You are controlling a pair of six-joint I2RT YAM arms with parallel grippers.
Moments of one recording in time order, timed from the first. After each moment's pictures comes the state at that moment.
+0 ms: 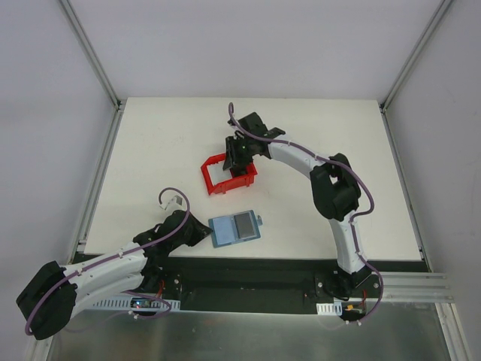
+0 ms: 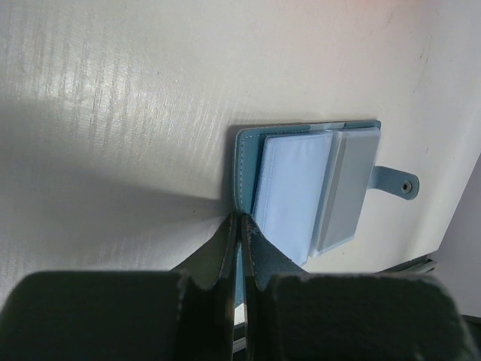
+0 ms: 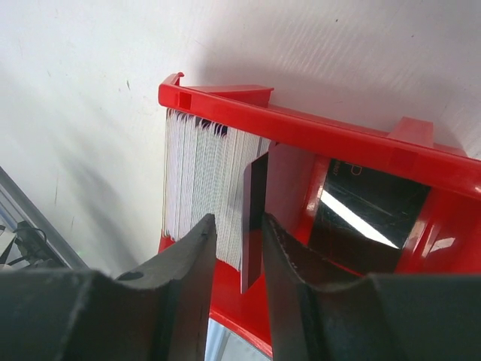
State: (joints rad) left arm -0.78 0.79 0.13 -0.08 -0.14 -1.28; right arm 0.66 2.17 1.76 -0.49 -0.38 0.41
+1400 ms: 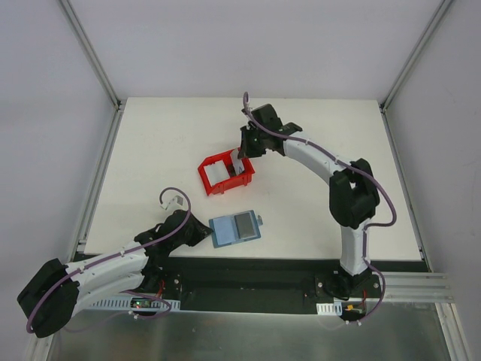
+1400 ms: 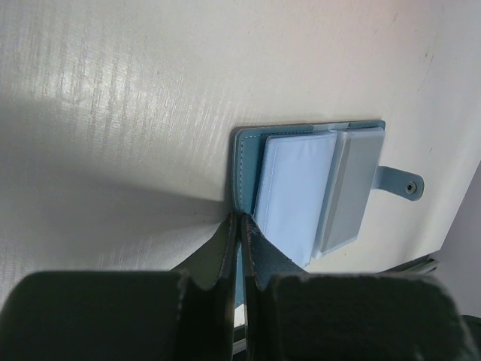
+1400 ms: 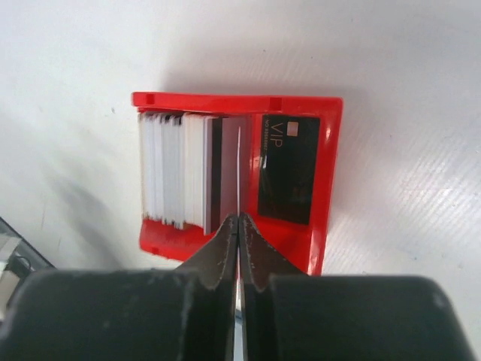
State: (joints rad) left arm -0.78 0.81 0.13 -0.06 -0.13 -1.28; right arm 0.62 2.03 1.69 -0.51 -0.25 0.39
